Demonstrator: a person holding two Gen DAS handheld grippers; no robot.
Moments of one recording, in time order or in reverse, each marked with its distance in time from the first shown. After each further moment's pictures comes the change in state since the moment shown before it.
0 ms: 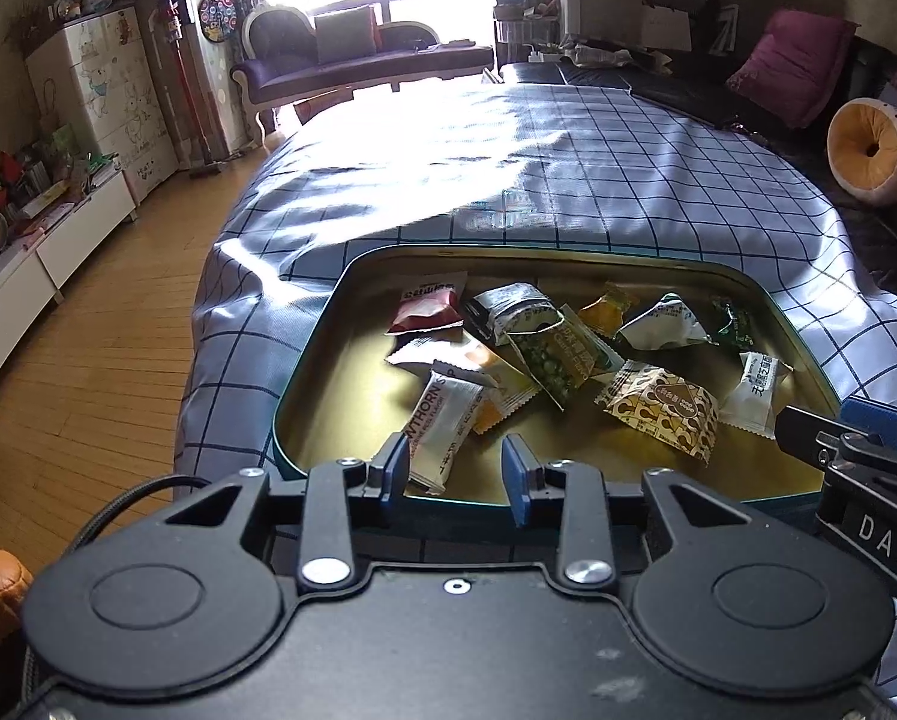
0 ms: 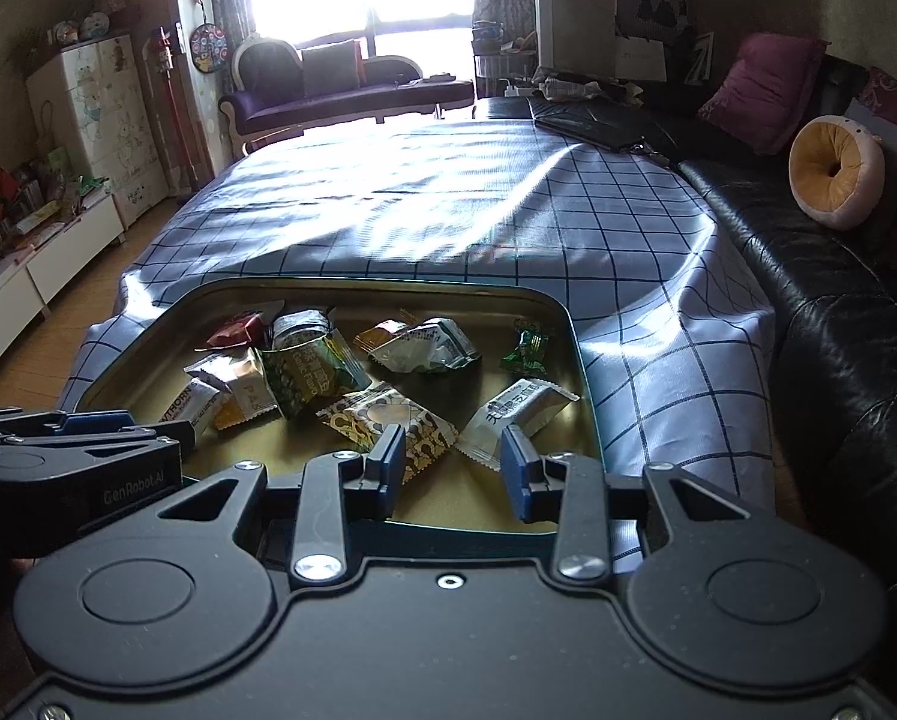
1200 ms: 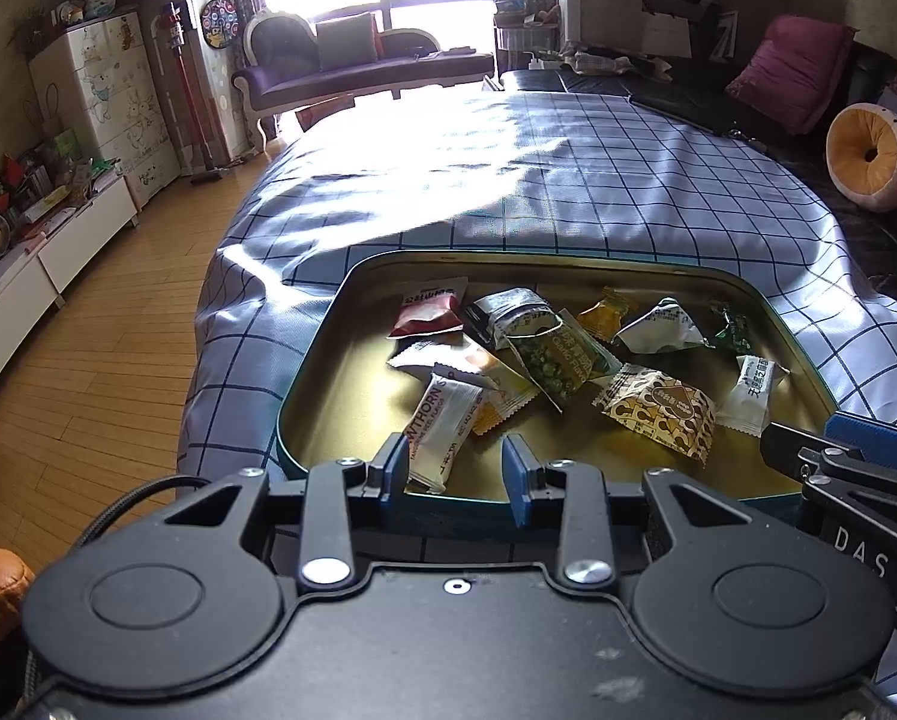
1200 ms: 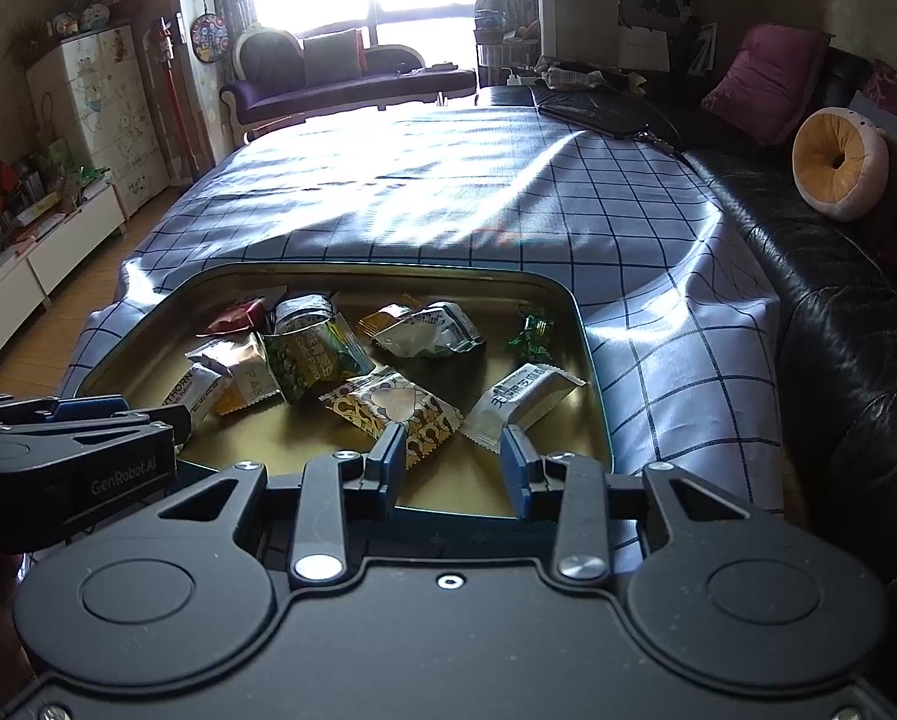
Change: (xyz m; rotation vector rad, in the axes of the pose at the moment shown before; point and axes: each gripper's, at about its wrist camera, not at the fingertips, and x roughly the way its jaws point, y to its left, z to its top) left arm -0.005 -0.002 -0.003 0.000 -0.015 0.003; right arm 0.004 0.002 -0.002 -0.001 0.022 0.003
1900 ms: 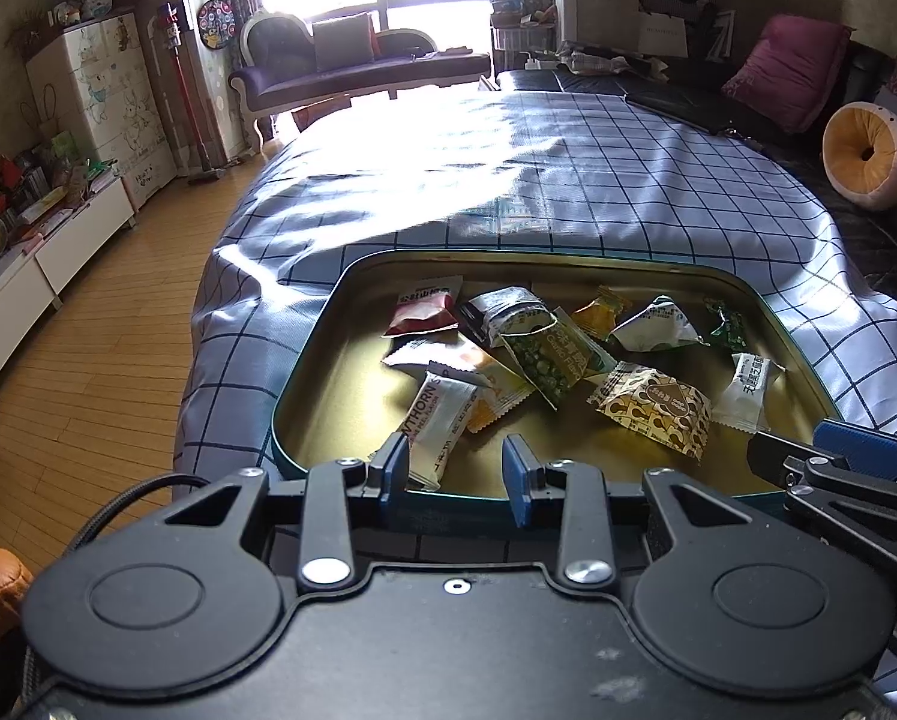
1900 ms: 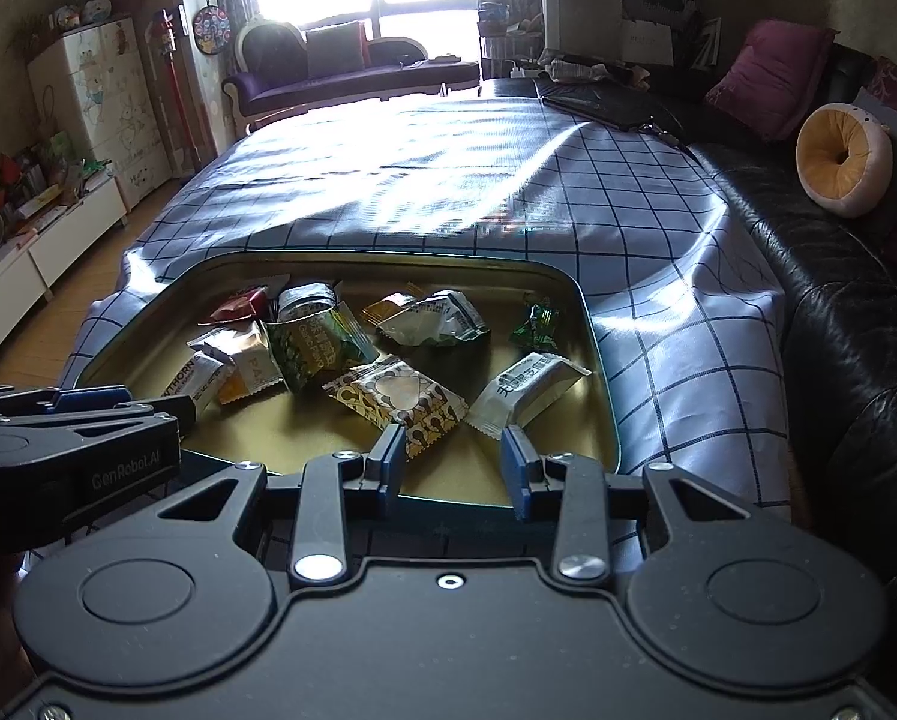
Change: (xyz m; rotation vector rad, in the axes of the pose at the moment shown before) left arm -0.001 -0.002 -0.001 0.001 0.000 -0.006; right arm 0.001 0.002 -0.002 -0.006 0.015 0.004
